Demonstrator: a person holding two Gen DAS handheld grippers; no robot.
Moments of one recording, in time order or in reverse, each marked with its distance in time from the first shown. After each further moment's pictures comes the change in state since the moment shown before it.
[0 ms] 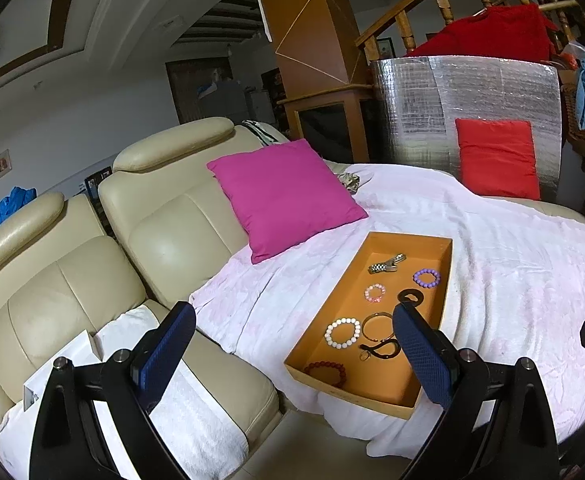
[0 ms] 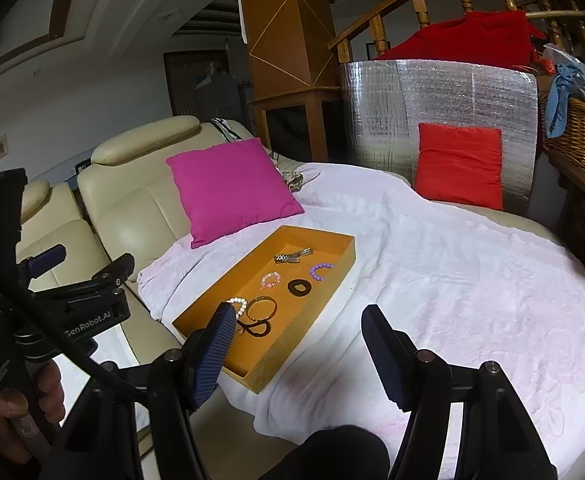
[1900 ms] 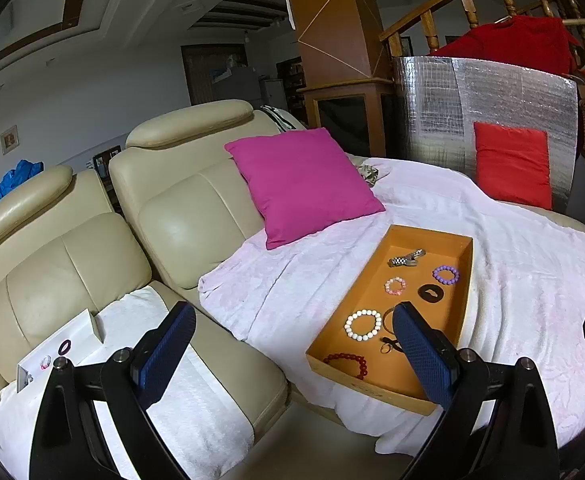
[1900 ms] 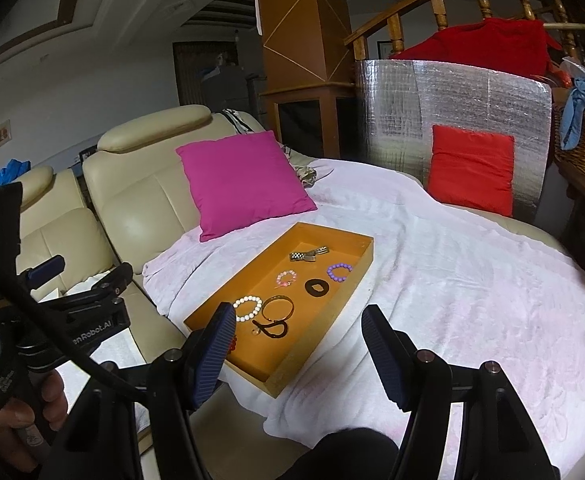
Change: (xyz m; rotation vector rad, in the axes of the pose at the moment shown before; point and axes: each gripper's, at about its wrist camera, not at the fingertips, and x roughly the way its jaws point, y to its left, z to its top) left arm 0.016 0.036 -0.014 -0.072 0.033 0.018; right arm 0.016 0.036 0.007 -0.042 0.021 0.006
